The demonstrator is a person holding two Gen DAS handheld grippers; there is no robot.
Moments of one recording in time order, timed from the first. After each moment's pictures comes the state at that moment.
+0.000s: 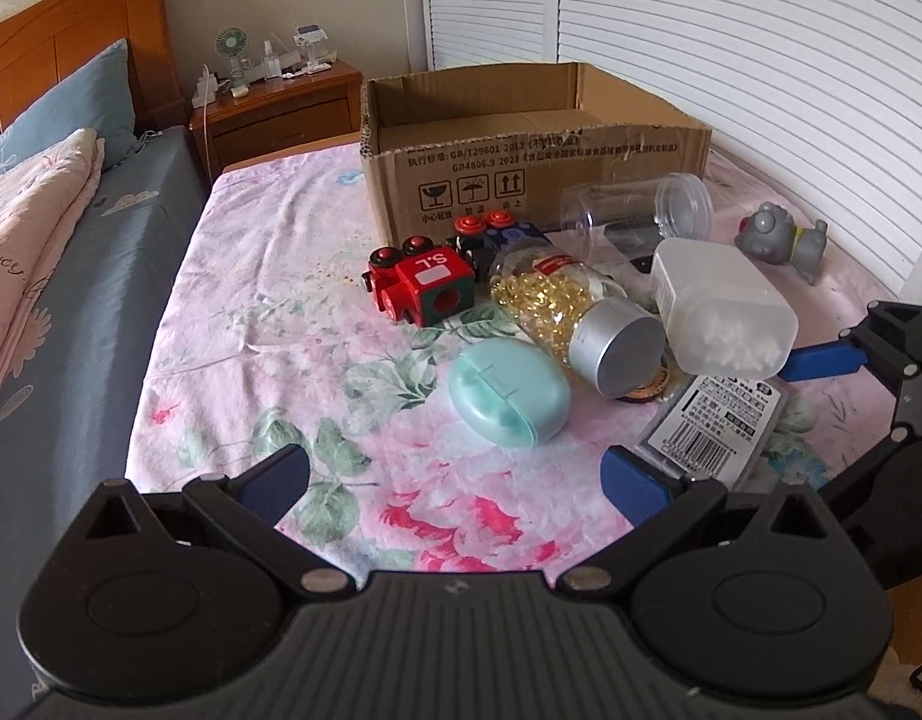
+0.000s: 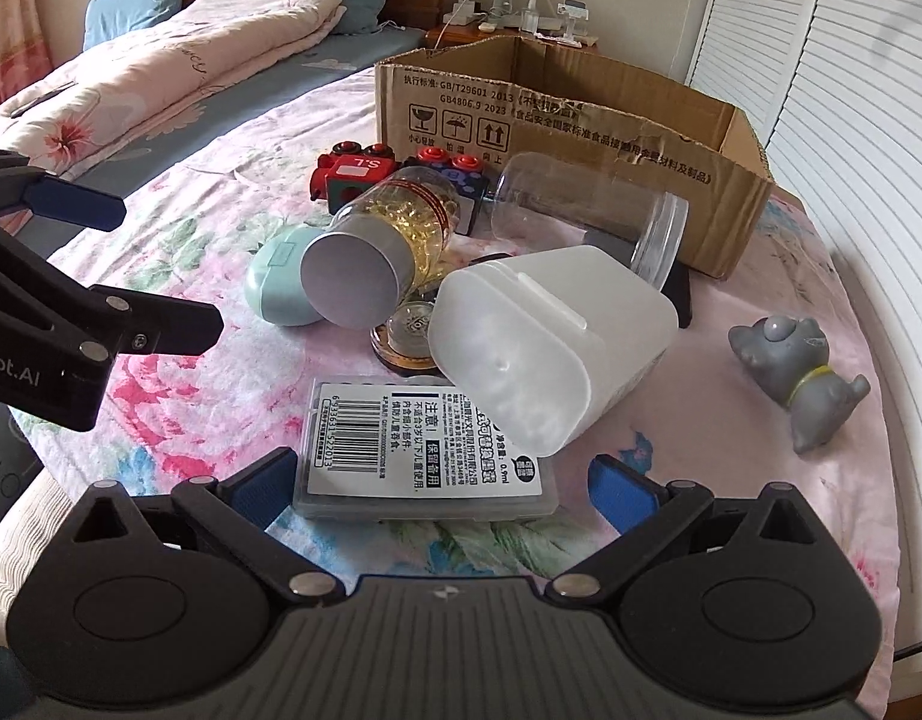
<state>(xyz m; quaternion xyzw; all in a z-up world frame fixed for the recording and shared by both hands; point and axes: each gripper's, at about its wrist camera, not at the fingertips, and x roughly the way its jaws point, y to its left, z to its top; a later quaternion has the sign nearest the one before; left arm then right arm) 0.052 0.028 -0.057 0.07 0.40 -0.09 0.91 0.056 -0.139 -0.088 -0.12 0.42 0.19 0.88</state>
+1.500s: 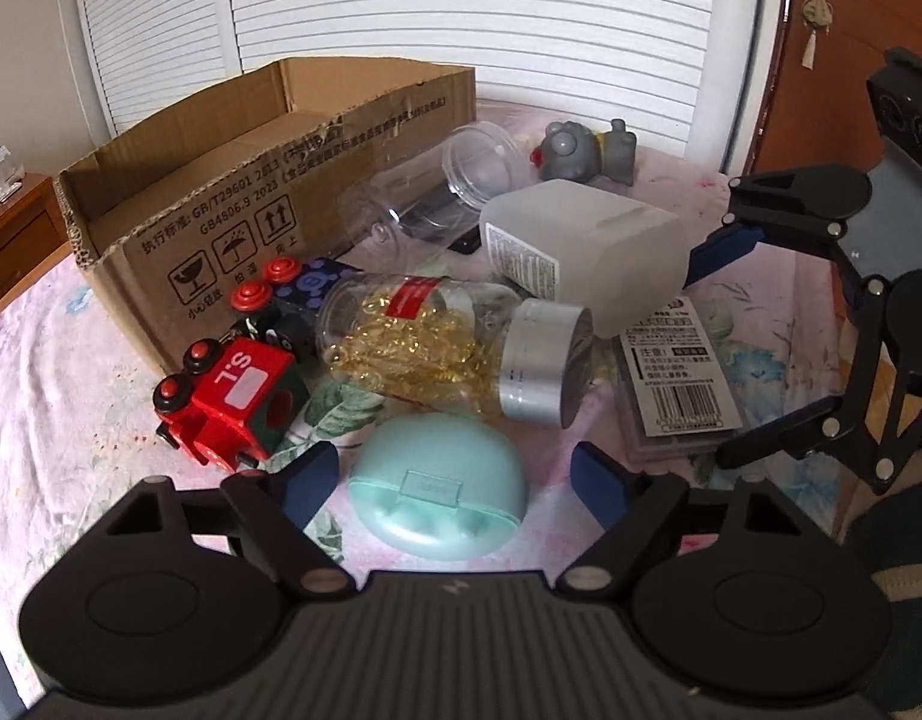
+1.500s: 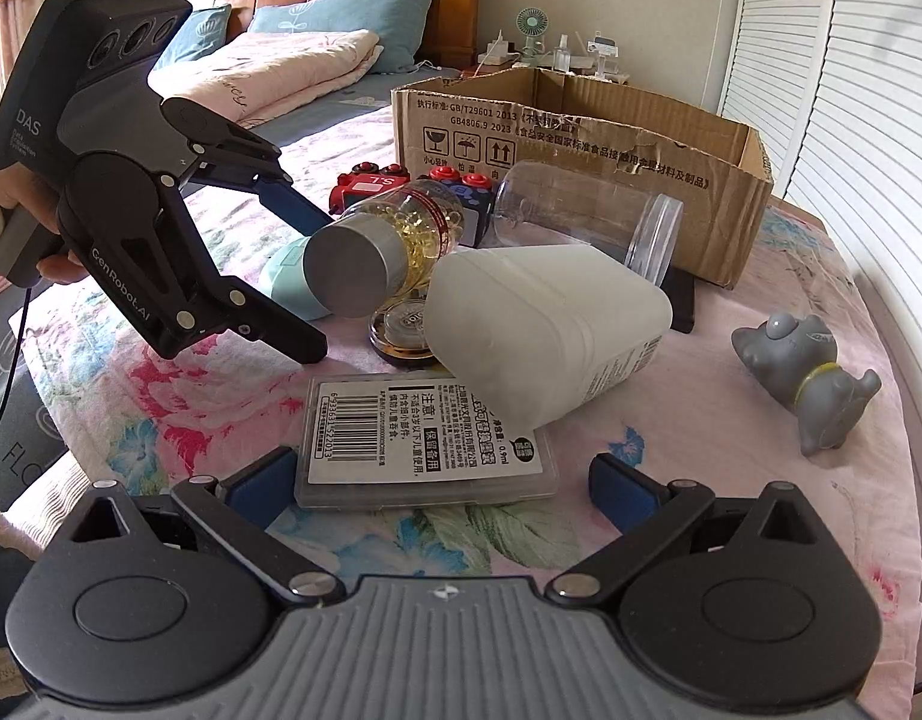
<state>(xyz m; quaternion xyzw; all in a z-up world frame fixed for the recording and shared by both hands) 0.122 0.032 -0.087 0.19 0.36 -0.41 0.81 0.048 -0.163 -0.095 -0.12 0.37 0.23 0.89</state>
